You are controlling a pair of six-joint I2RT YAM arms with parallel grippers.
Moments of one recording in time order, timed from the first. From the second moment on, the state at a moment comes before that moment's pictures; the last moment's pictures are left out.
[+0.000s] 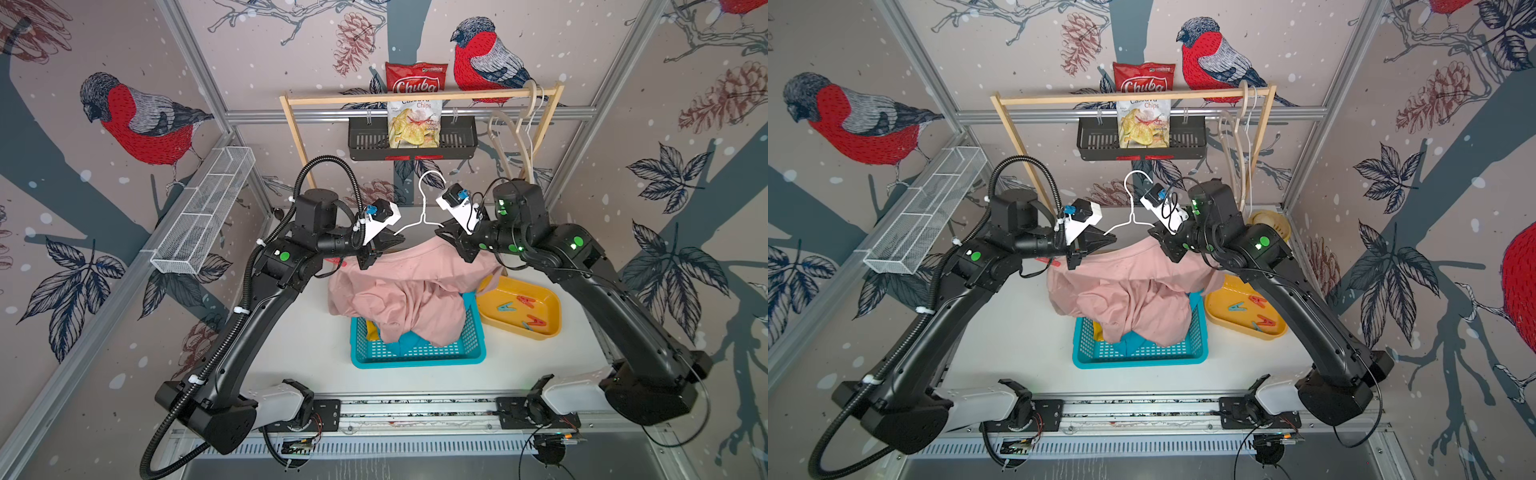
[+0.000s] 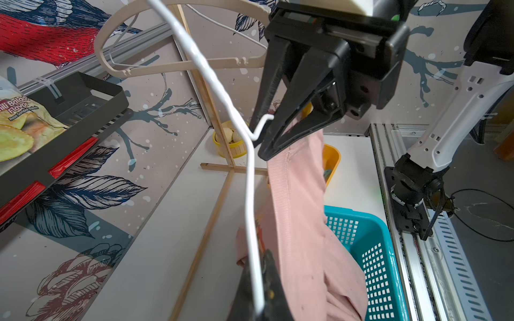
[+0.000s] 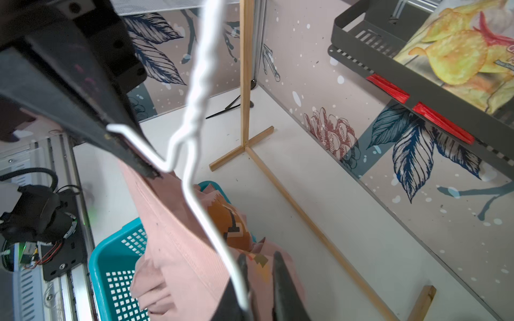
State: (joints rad) left arm -0.47 1.27 1.54 -0.67 0.73 0.47; right arm 0.74 1.37 1.77 -0.89 -0.21 -0.28
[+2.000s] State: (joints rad) left arm -0.60 1.25 1.45 -0.17 0.41 -0.08; right arm 0.94 1.41 1.68 -0.55 0.01 -0.20
